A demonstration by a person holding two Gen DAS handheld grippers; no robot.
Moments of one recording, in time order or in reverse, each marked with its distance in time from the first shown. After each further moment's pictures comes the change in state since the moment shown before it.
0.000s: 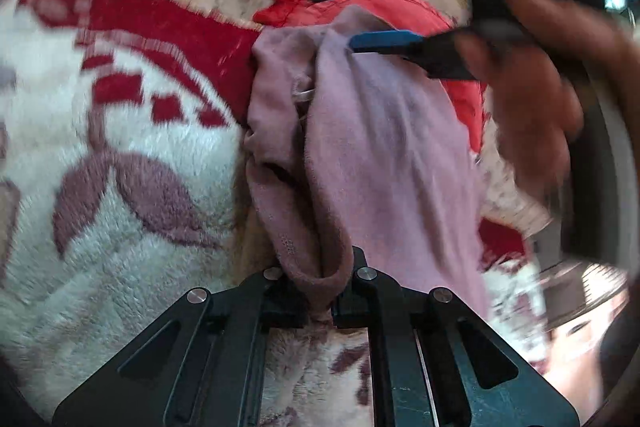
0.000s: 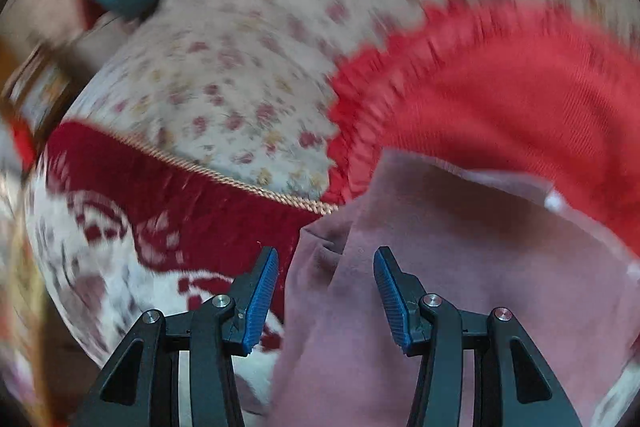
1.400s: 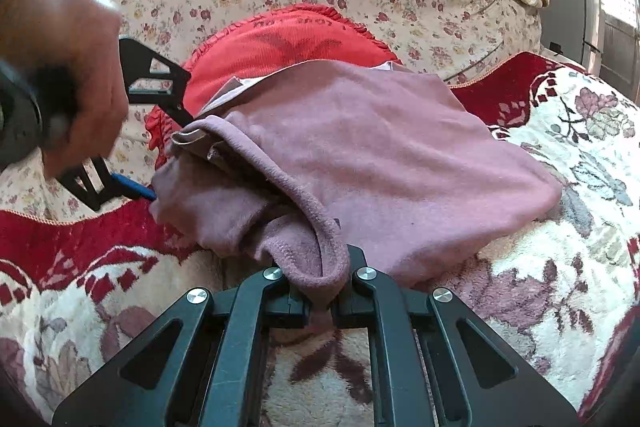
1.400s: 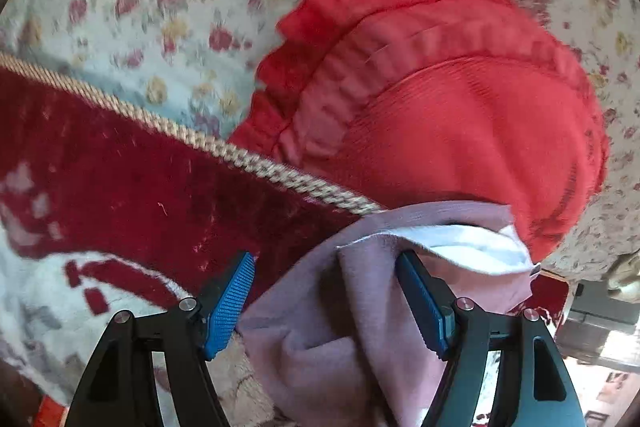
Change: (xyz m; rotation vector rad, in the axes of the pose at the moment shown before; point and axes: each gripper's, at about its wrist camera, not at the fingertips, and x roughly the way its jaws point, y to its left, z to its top) left arm 0.006 -0.115 -0.055 0.824 -0.124 0.190; right arm 0.079 0.056 0.020 -0.205 0.412 -0.681
